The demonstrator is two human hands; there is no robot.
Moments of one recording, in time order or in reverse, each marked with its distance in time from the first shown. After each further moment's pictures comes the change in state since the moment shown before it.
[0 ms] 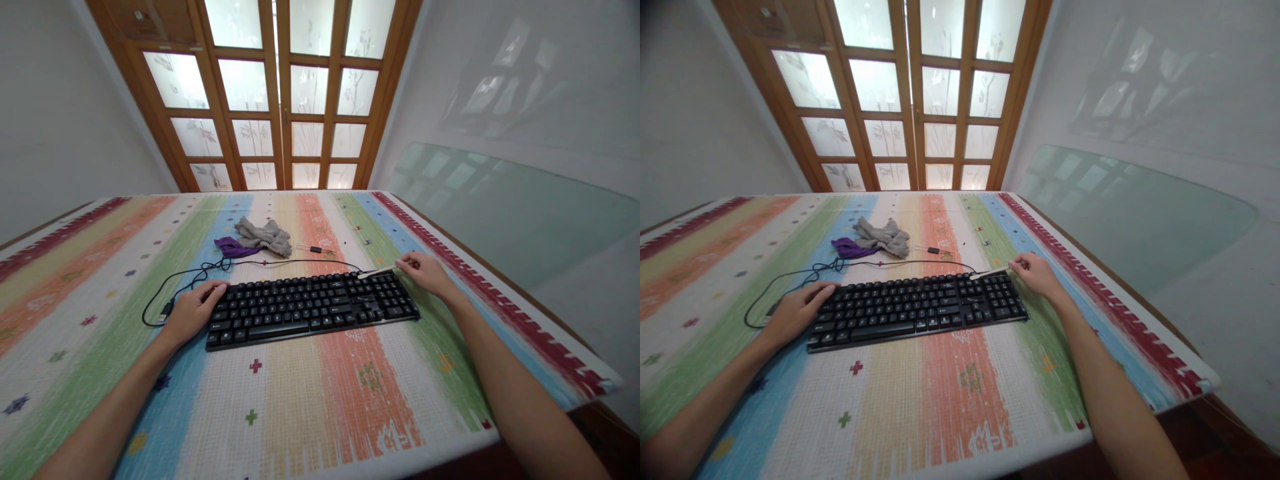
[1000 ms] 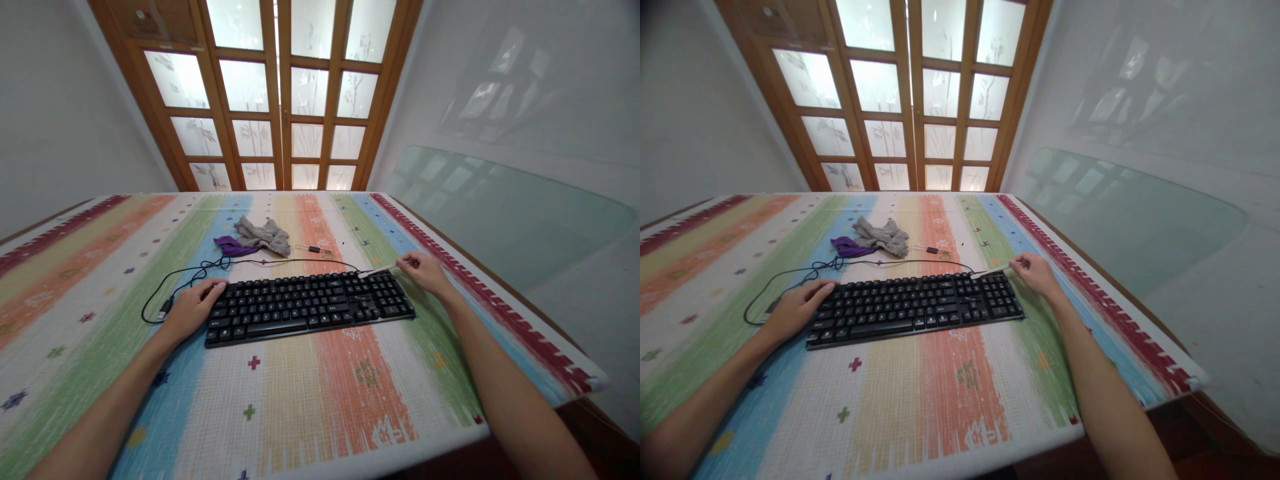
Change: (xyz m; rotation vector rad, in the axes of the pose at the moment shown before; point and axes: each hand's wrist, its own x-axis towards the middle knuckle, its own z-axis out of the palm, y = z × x) left_hand 0.001 0.001 0.000 0.035 -0.014 0.003; right_hand -0.001 0.000 -0.004 0.050 0.082 0.050
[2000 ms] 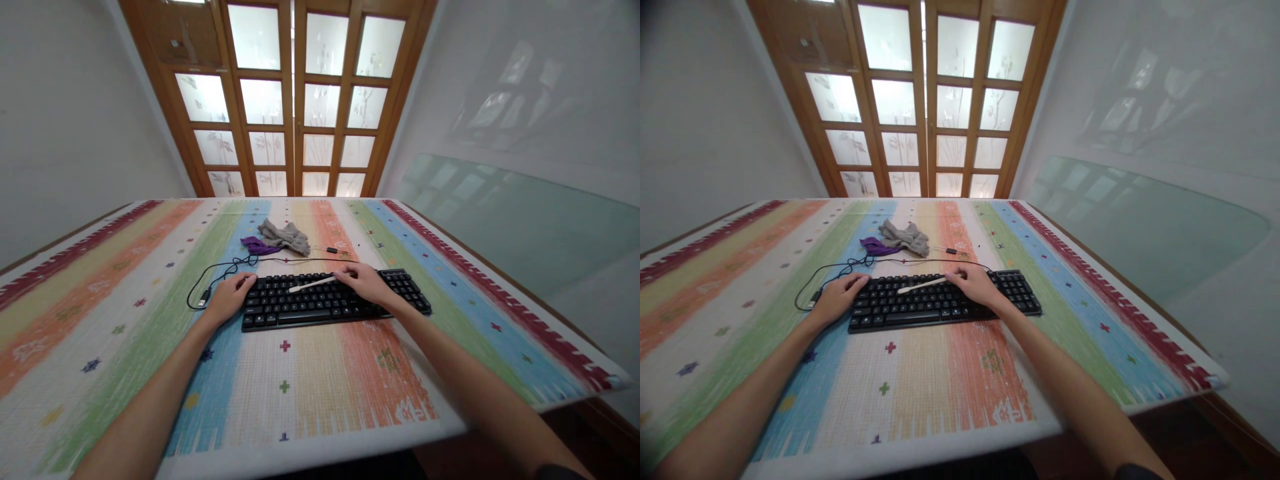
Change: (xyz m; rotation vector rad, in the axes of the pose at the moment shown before) left_hand -0.001 -0.002 0.002 -0.089 0.014 0.059; right_hand -0.032 -0.162 0.080 0.323 -0.348 -0.238
